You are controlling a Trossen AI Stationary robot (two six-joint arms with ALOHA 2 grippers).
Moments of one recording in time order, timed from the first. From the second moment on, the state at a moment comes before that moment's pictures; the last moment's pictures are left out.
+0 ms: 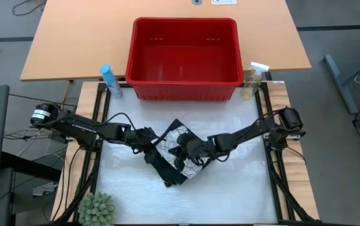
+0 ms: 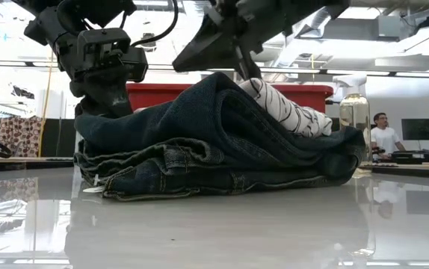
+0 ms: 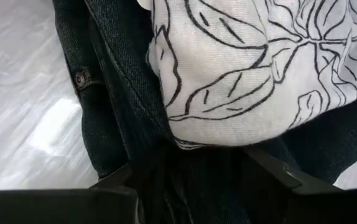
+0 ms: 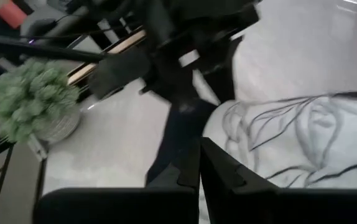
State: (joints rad) left arm -0.09 1.32 0.64 -0.17 -0.01 -0.72; right arm 0.26 1.79 1.16 0.16 0.31 0.65
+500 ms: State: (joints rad) left arm -0.09 1.32 0.64 -0.17 -0.01 -0.72; right arm 0.15 1.79 1.16 0.16 0.31 0.66
